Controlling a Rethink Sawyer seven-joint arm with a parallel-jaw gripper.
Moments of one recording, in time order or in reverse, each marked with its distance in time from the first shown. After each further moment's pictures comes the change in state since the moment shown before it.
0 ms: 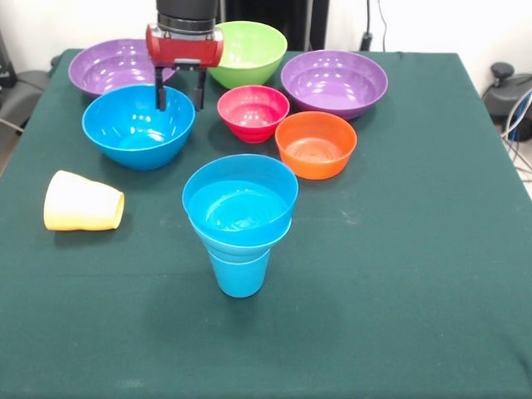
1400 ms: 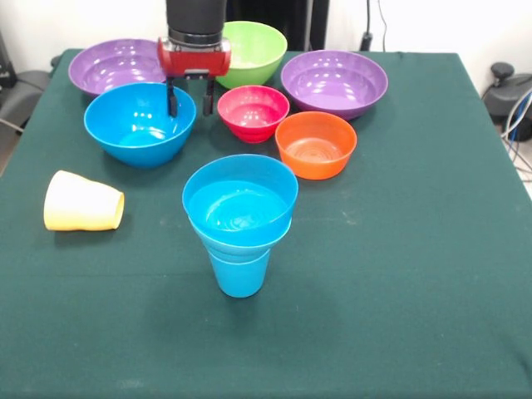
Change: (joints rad) arm 0.015 0.067 -0.027 -0.008 0.000 0.000 0.000
